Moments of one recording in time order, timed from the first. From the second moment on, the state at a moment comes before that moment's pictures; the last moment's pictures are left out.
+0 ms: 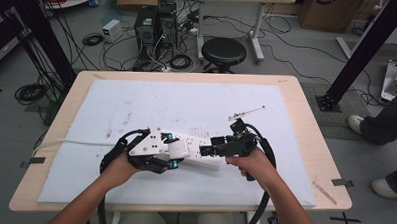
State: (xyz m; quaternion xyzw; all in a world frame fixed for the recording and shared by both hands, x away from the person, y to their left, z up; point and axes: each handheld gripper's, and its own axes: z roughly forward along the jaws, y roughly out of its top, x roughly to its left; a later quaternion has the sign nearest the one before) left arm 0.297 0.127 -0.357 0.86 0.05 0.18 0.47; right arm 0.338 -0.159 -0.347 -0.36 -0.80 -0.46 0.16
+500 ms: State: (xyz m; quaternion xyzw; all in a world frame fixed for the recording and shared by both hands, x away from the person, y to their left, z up) left arm 0.297 0.104 -0.359 0.86 0.03 0.18 0.48; right arm 0.345 -0.141 -0.361 -0.37 -0.78 -0.46 0.23
